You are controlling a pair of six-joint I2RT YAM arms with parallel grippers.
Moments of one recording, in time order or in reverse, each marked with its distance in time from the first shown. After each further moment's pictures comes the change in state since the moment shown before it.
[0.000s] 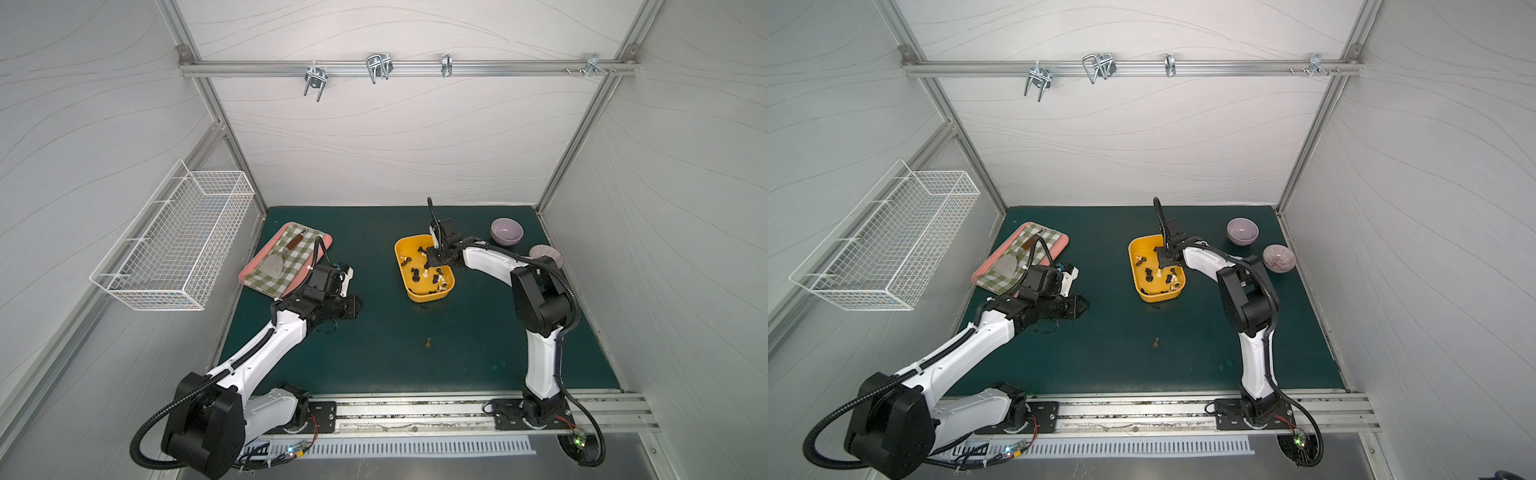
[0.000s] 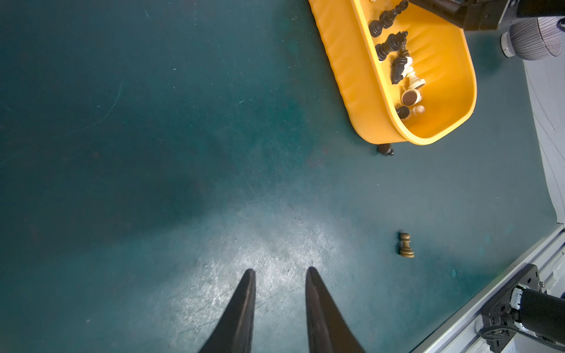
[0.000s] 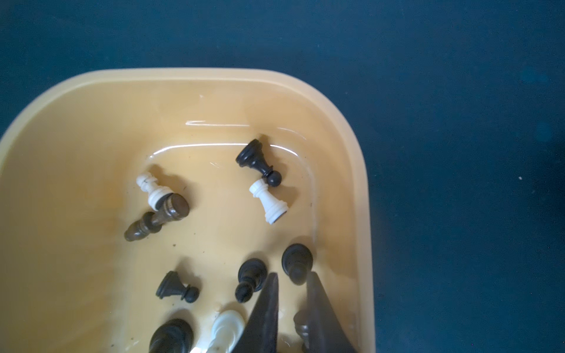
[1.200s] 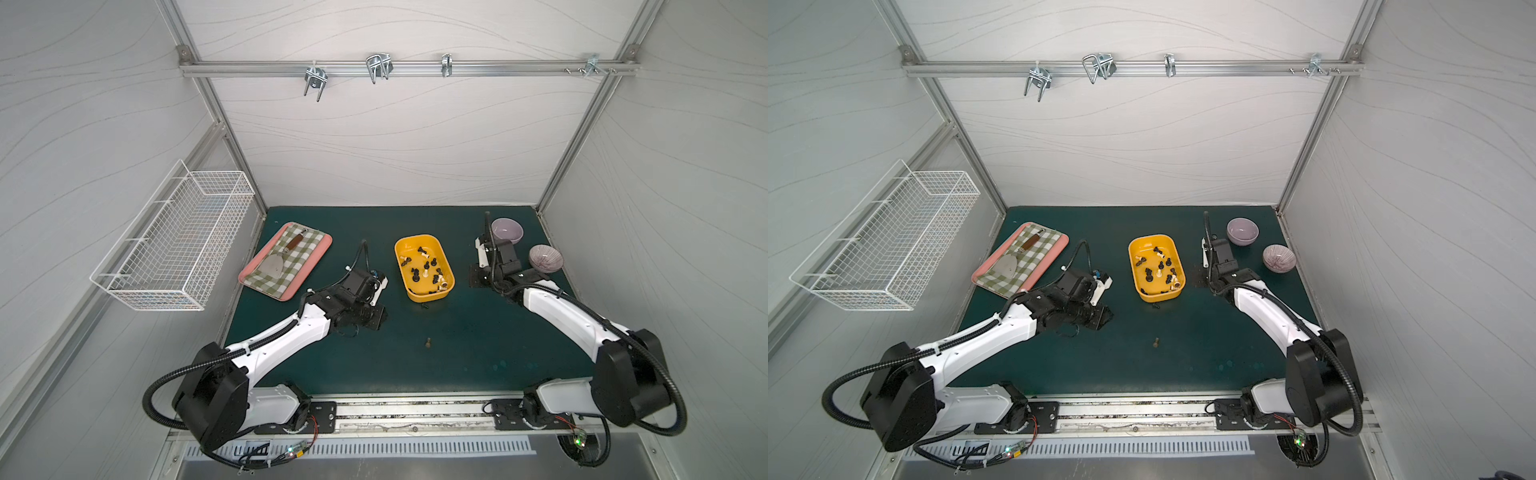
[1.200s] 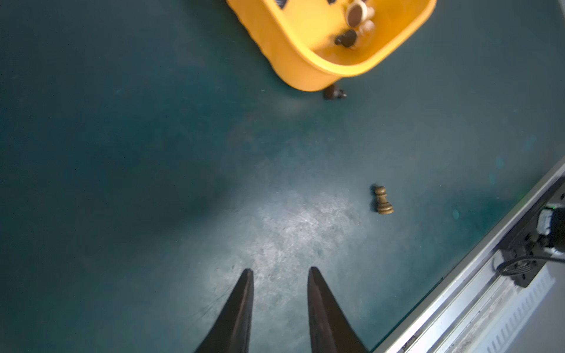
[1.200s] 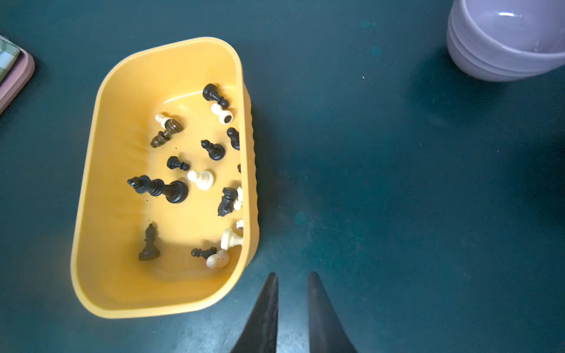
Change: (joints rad) left arm -0.336 0.156 0.125 -0.041 -0.106 0.060; right arm -0.141 -0.689 -0.581 0.002 -0.074 0.065
